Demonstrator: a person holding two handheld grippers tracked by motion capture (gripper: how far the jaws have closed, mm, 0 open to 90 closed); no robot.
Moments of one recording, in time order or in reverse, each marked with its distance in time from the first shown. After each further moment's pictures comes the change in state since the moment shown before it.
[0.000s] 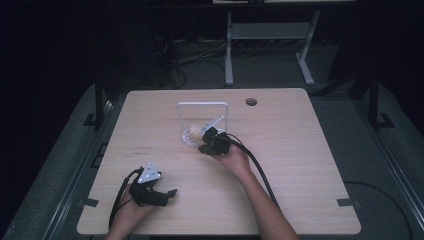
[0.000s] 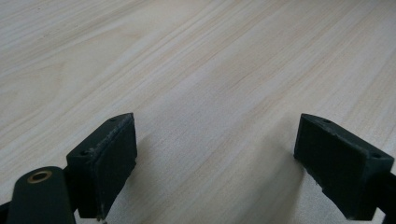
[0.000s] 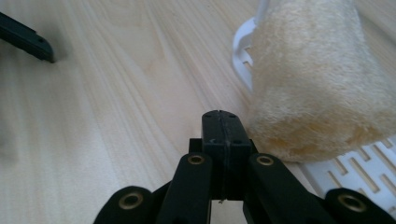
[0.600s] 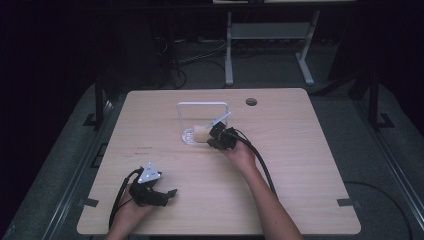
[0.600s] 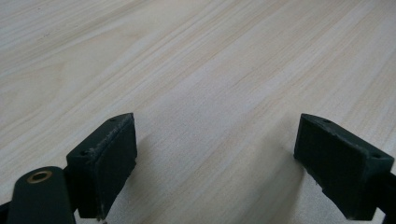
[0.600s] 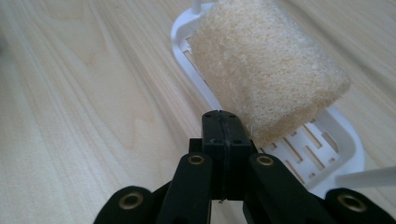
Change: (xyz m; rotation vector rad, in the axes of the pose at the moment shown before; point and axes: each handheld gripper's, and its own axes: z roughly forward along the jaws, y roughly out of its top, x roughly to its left) left arm 0.000 0.000 0.000 0.001 -0.001 -0.002; right arm -0.022 -0.006 -0.009 0.003 -0.102 0.044
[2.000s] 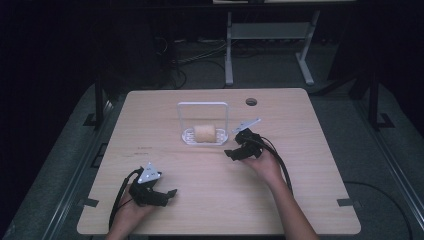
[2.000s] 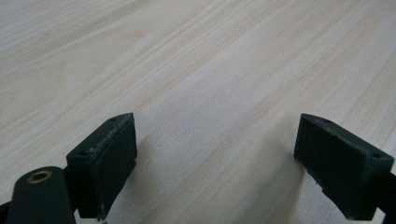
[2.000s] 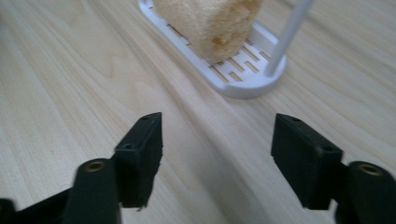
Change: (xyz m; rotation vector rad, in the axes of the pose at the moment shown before) left arm 0.000 0.000 -0.001 0.003 0.001 0.001; right arm -0.015 -0.058 -0.056 -0.036 -0.070 0.097
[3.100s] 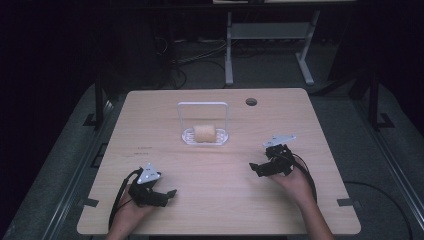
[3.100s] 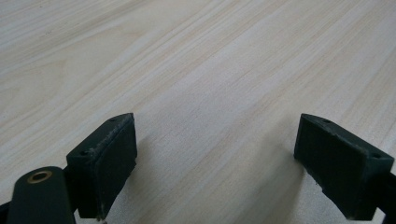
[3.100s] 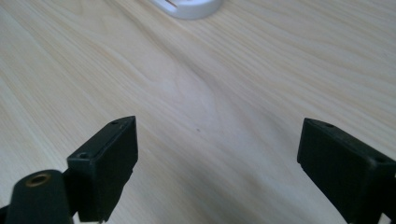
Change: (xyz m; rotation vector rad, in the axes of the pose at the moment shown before) left arm 0.000 -0.001 -0.001 -0.006 0.006 -0.001; right arm -0.015 -0.074 -0.056 -0.030 -0.090 0.077
